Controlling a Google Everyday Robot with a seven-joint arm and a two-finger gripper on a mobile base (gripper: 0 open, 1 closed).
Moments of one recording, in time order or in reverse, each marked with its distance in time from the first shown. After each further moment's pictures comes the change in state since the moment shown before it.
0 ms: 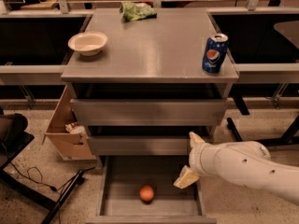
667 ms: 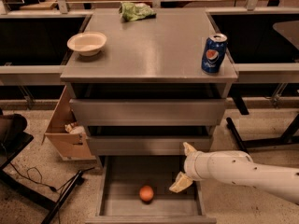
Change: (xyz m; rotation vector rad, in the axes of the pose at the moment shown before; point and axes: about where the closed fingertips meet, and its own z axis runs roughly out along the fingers) arm 0.039 0.020 0.086 -0.086 -0.059 0.049
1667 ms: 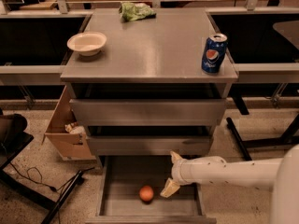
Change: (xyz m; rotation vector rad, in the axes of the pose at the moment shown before) arm 0.027 0.021 0.104 -0.070 0.003 -0.049
